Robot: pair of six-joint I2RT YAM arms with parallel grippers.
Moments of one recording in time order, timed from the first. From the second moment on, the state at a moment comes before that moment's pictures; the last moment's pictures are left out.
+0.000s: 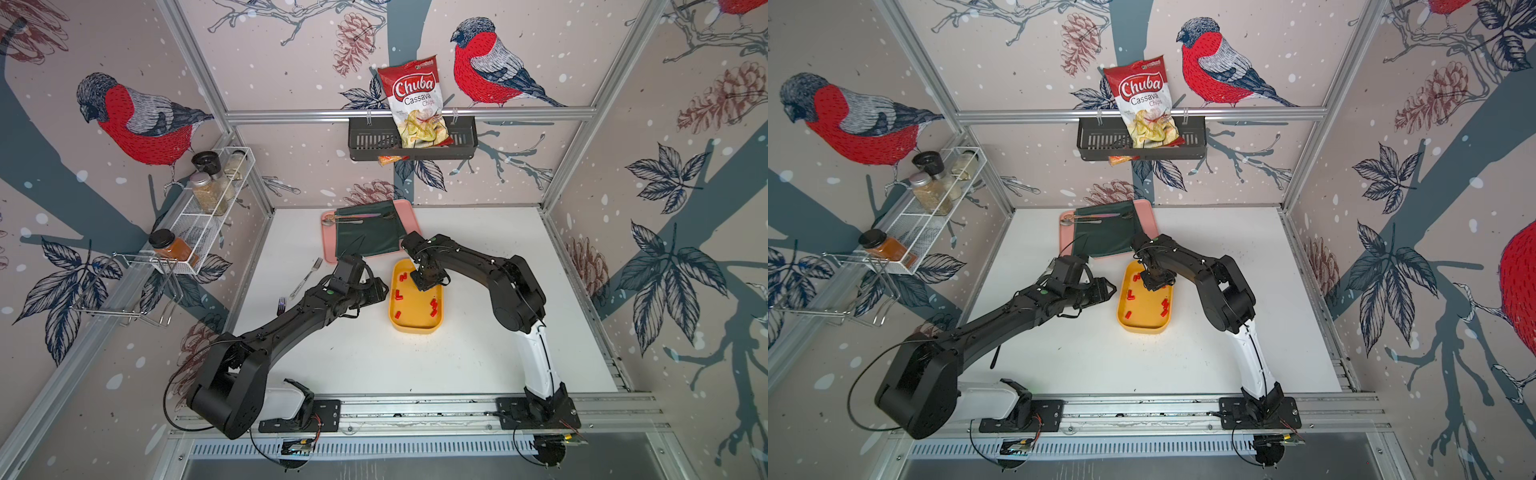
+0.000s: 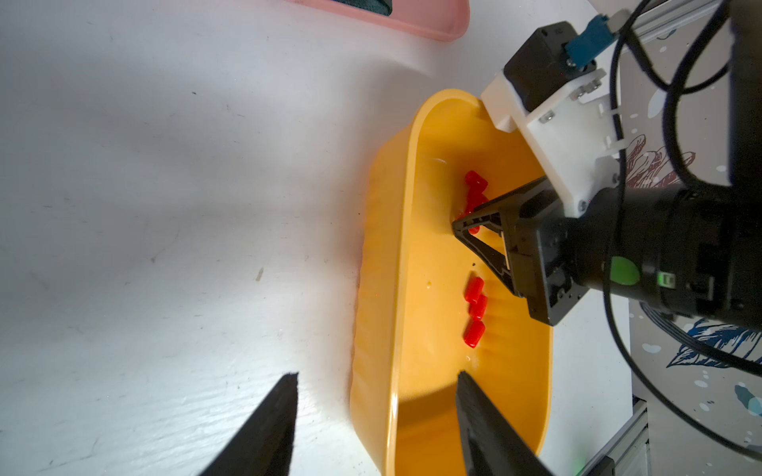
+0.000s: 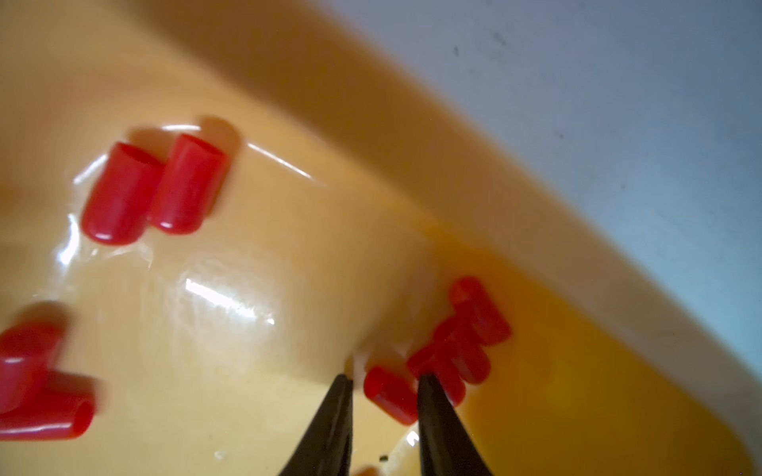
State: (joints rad) left arm -0.49 1.34 0.77 -0.26 0.23 -0.70; right arm 0.73 2.22 1.74 -0.98 0.15 0.15
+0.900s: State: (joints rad) left arm -0.49 1.36 0.81 -0.26 0.24 -0.68; right arm 0.48 1.76 1.39 -0.81 -0.04 0.38
